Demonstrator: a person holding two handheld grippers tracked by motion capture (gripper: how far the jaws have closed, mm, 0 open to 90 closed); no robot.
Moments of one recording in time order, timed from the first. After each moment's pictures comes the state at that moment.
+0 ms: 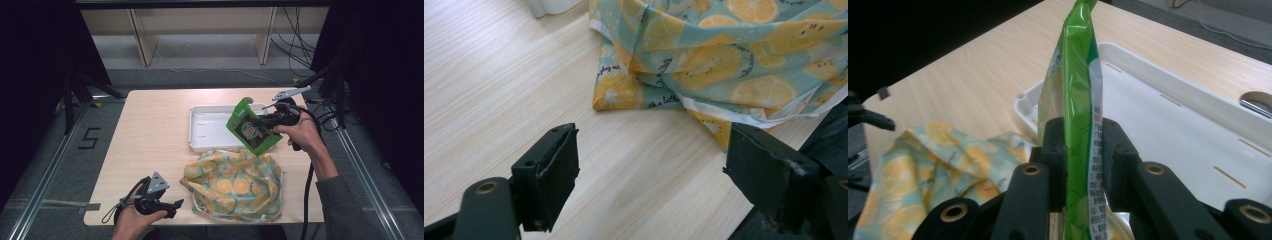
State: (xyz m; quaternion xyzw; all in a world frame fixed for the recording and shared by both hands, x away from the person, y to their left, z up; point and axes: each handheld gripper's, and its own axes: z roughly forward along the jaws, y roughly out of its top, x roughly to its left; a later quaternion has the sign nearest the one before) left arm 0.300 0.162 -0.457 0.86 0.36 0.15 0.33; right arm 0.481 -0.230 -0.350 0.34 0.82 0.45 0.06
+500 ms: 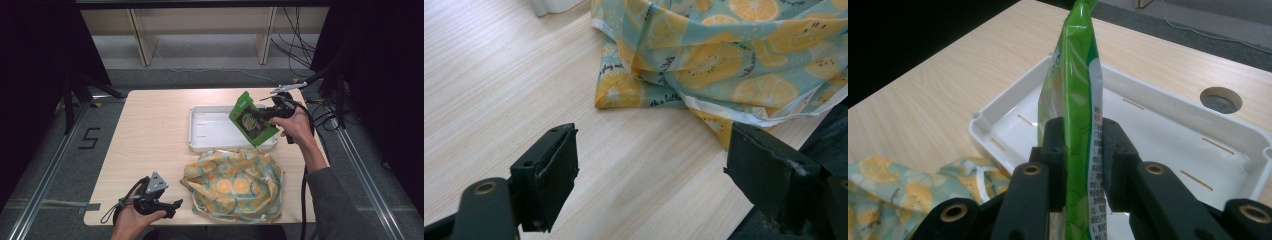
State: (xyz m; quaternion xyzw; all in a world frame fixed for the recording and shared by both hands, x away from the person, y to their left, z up) left arm 0.300 0.165 -0.457 0.86 0.36 0.15 0.33; right arm 0.517 -0.232 -0.365 0.38 0.81 0.44 0.09
